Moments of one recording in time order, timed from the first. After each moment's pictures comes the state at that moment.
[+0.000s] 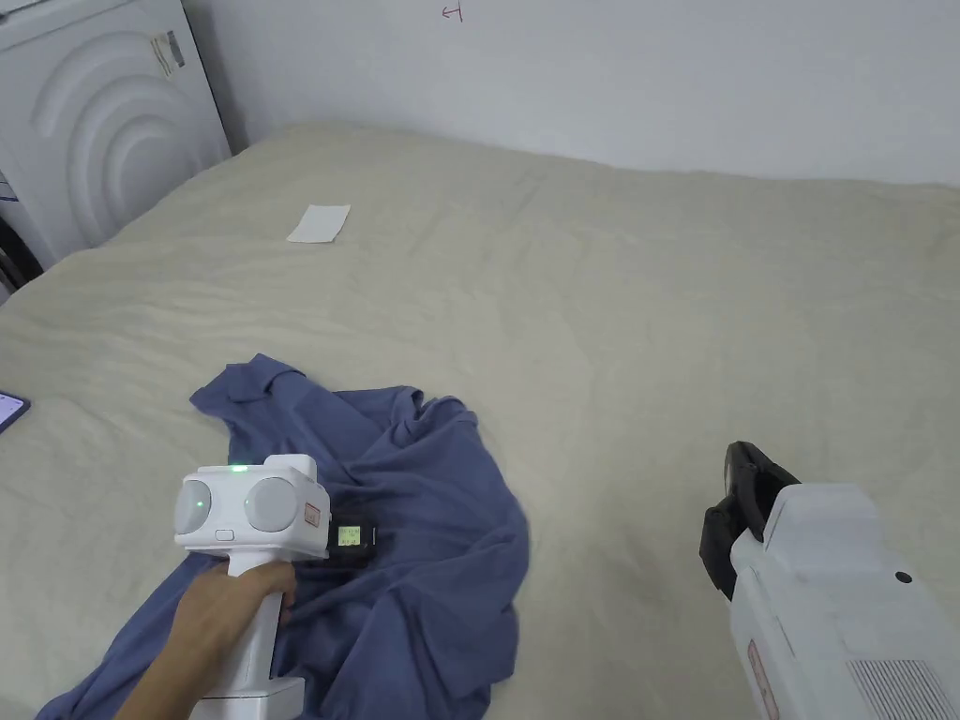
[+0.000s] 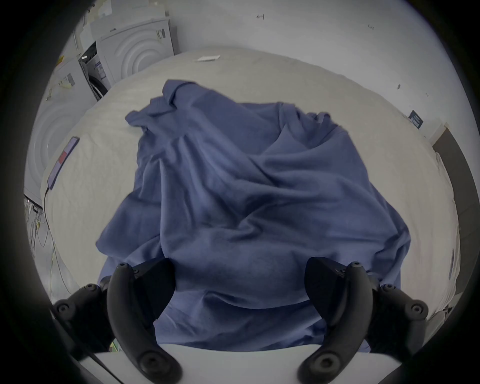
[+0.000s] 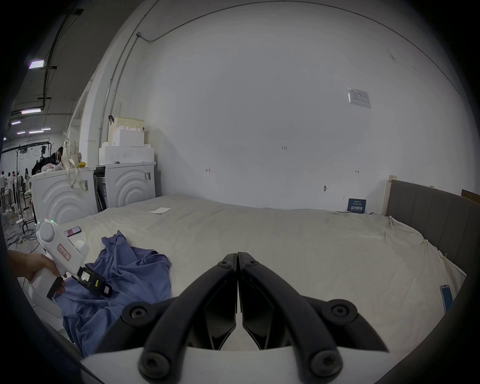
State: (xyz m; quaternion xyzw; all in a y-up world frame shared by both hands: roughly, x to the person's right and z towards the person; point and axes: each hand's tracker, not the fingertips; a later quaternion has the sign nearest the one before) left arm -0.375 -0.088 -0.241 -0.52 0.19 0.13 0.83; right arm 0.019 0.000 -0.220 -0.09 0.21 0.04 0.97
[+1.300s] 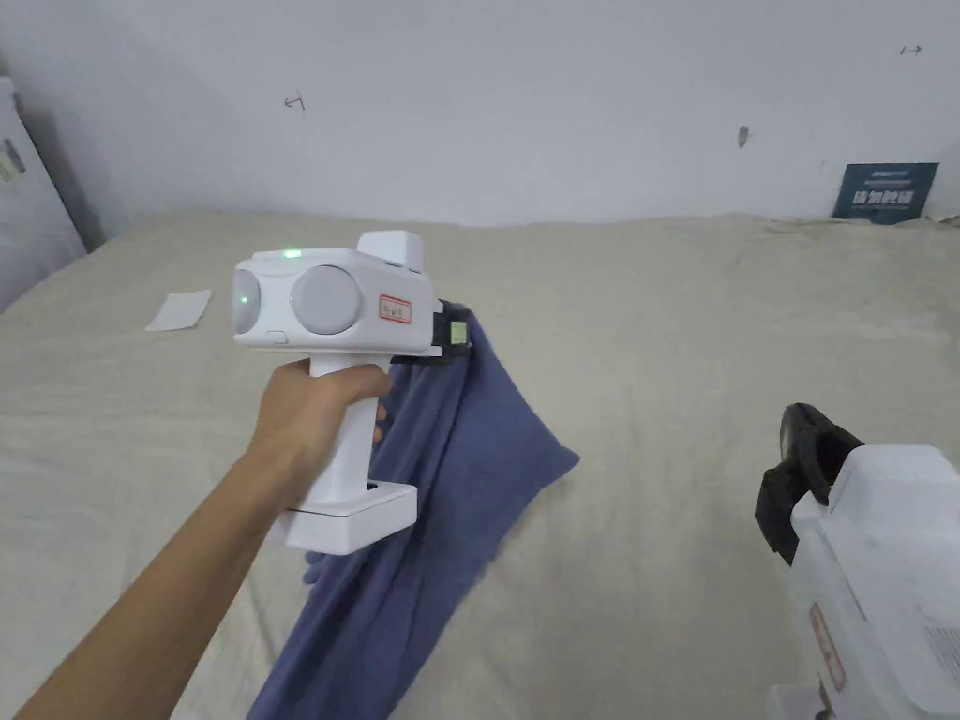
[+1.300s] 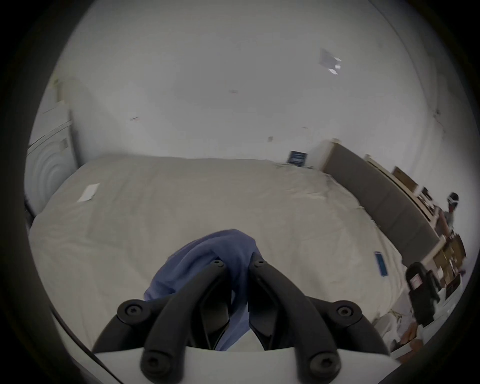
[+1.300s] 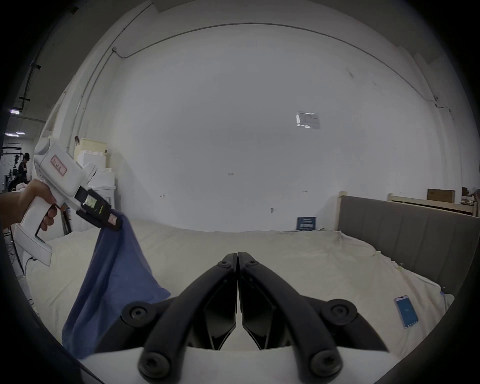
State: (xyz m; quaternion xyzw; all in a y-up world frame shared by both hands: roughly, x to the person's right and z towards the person) left arm -0.150 0.153 -0.336 -0.31 -0.09 0.07 0.94; right arm 0.162 0.057 -0.197 -0.02 0.08 0.02 1.00
